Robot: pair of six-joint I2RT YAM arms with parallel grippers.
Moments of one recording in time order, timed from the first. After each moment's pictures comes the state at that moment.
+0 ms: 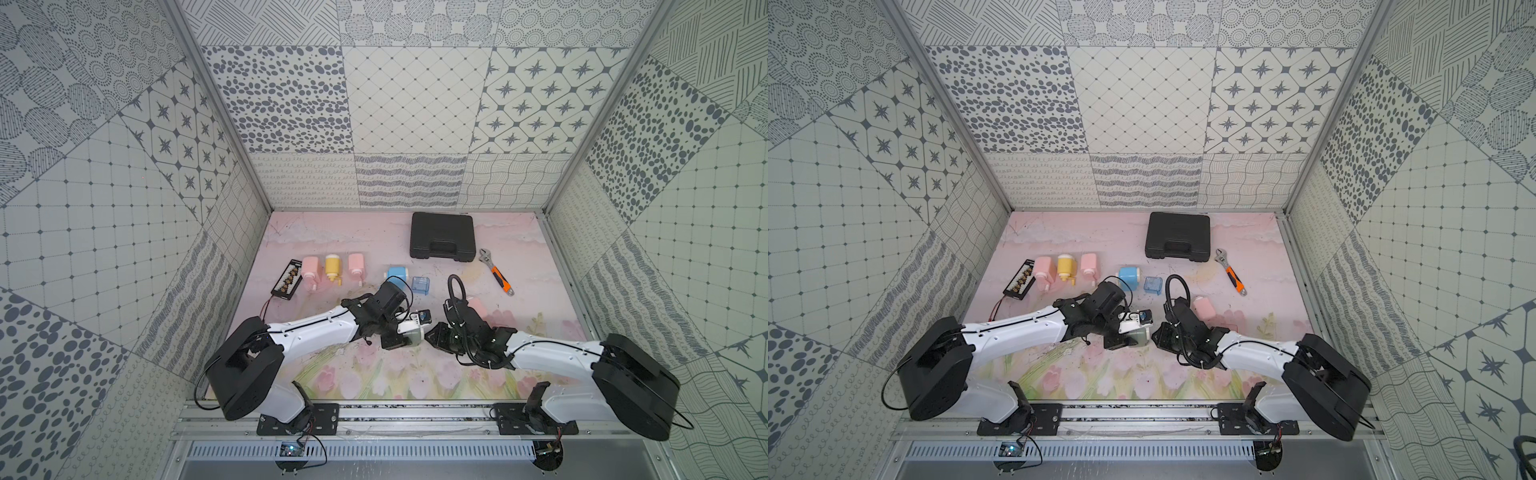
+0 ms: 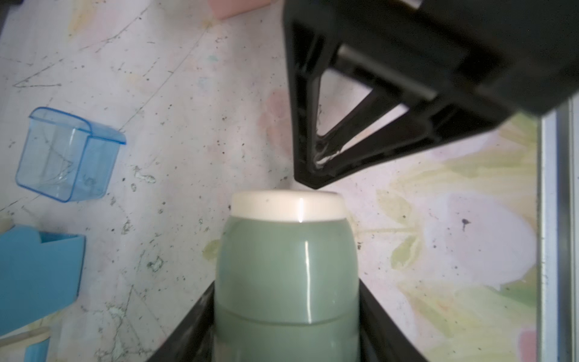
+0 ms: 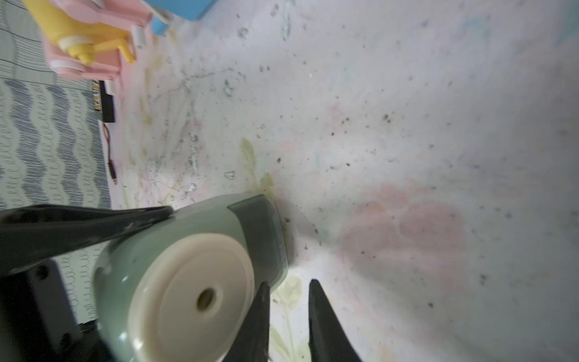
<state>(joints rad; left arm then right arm) -0.86 1.43 0.81 -0.36 0.22 0.56 0.86 1.25 0.47 0.02 -0.08 1.07</state>
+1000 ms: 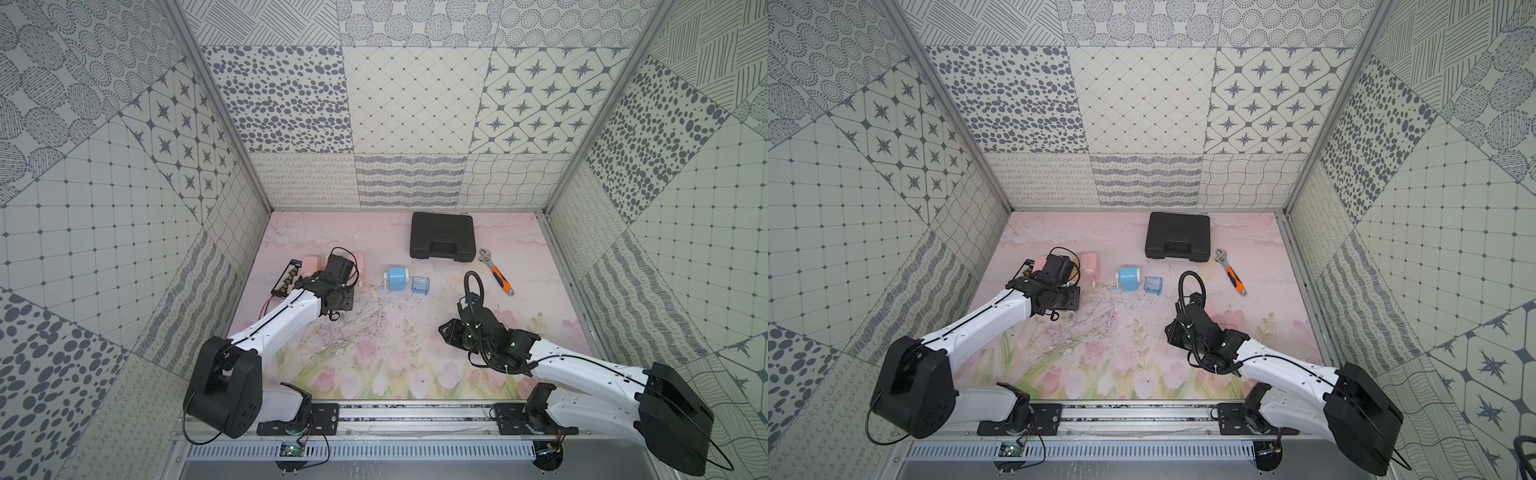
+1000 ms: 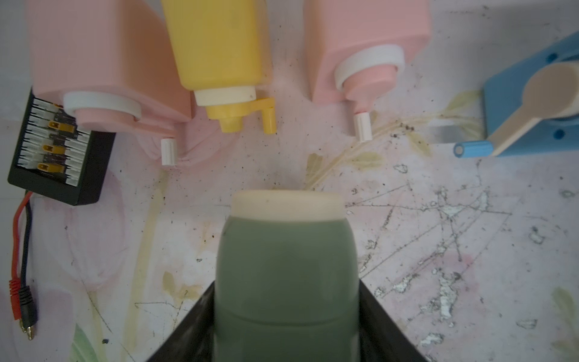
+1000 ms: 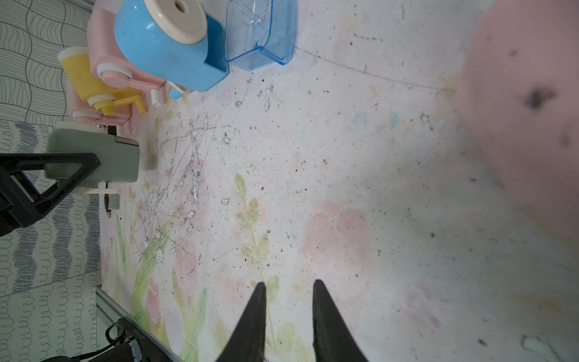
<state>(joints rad) -0.39 1.37 0.88 -0.63 -0.23 -0.31 0.85 1.09 0.47 -0.16 0.06 1.04</state>
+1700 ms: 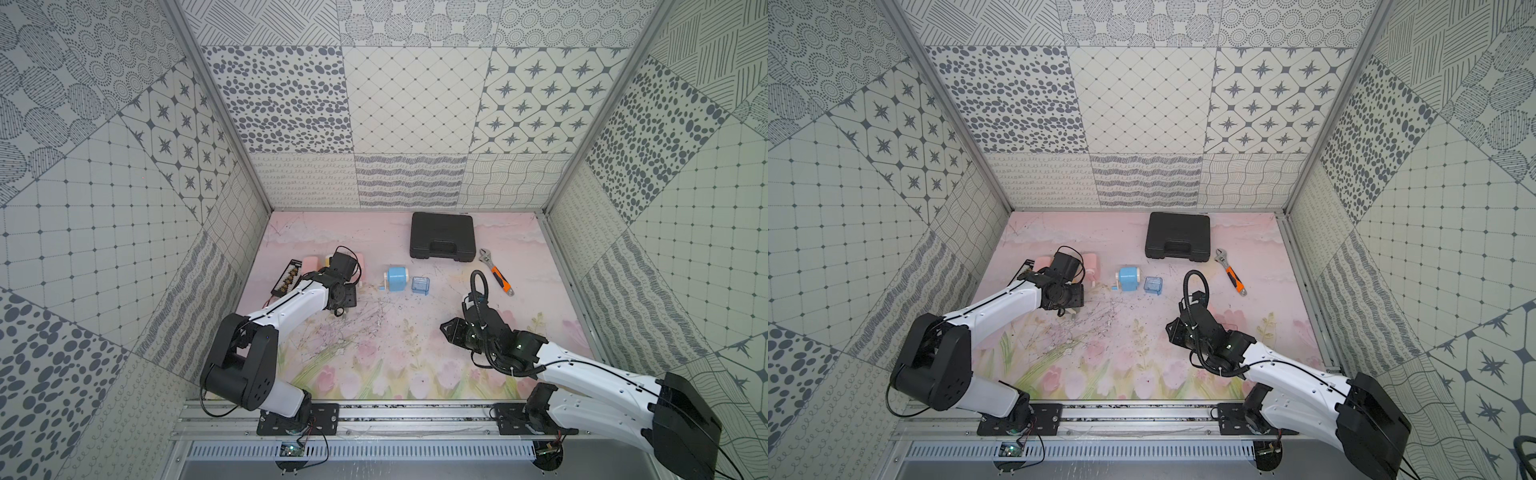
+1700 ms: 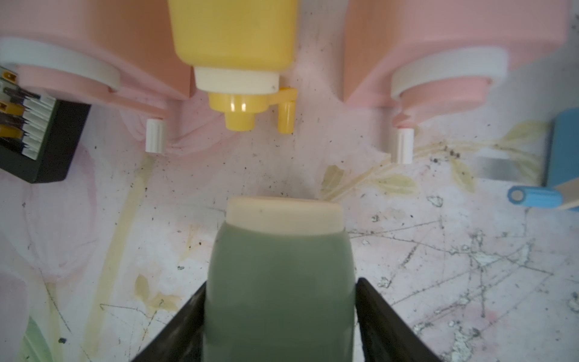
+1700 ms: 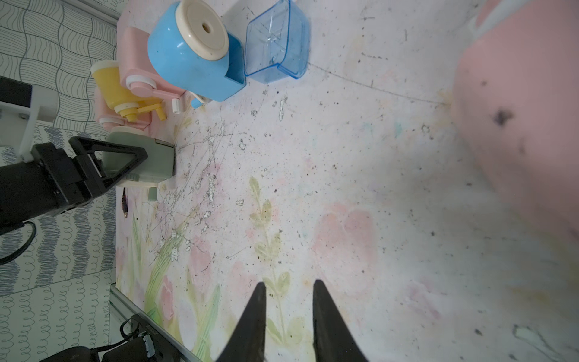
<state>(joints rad) -0.38 1.48 0.90 -0.61 -0.23 -0.43 0.85 1.02 0.47 -0.19 0.07 1.04</state>
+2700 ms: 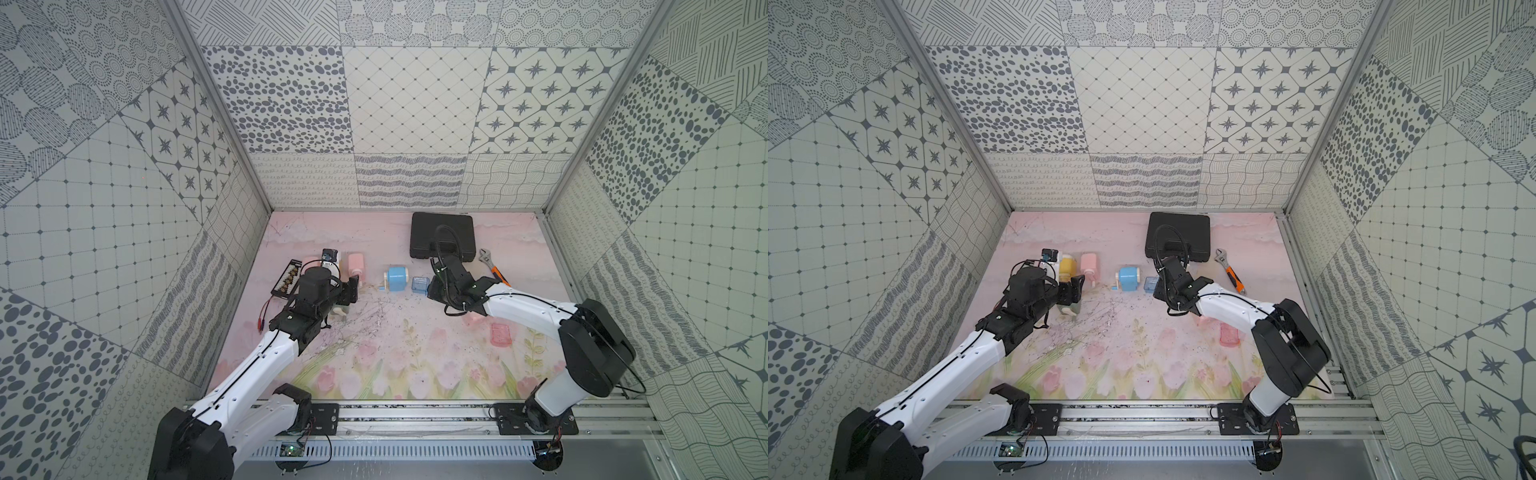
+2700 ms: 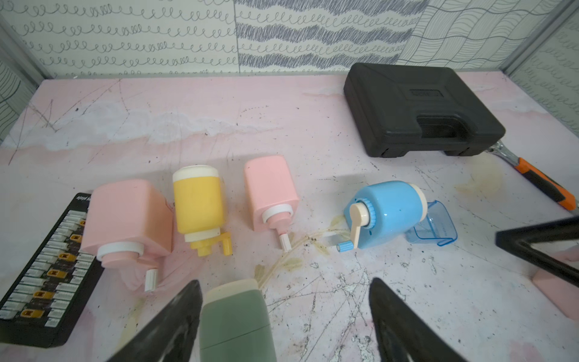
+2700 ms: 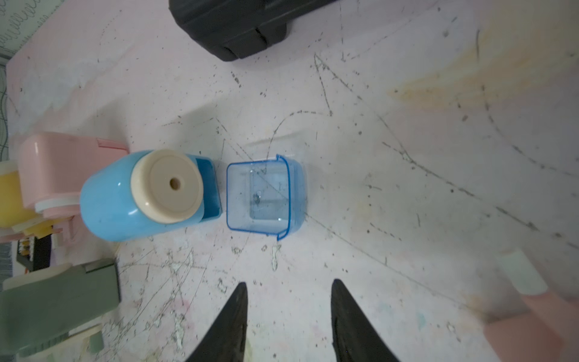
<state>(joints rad) -0.38 0.98 0.61 -0.11 -0.08 -0.14 0.67 1.66 1.02 -0.29 0.14 0.88</state>
